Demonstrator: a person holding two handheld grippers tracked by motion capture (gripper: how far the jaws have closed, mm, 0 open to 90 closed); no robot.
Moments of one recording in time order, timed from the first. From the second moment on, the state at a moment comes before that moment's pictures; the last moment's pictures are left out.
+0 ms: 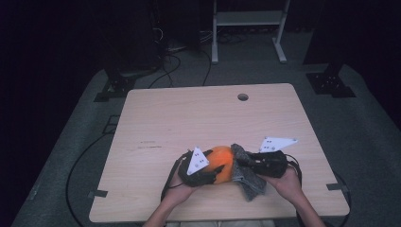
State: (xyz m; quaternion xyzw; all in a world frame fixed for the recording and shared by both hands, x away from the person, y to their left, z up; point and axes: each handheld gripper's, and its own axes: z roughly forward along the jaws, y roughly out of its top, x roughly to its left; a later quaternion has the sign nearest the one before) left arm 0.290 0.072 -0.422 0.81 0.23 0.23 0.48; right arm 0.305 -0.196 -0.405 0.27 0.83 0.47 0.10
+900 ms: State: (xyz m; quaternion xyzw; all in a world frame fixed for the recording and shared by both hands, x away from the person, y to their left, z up) left arm 0.290 0.088 -0.426 0.84 0.20 0.09 0.49; right arm 0.294 -0.202 -0.392 0.21 0.86 0.47 0.03
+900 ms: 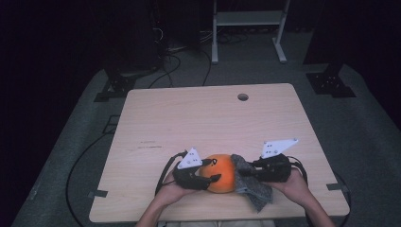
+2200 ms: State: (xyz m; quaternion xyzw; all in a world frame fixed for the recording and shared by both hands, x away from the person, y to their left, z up) left arm 0.294 0.077 -0.432 0.85 0.23 0.04 0.48; right arm 0.303 -0.266 -0.422 0.30 0.86 0.41 0.08
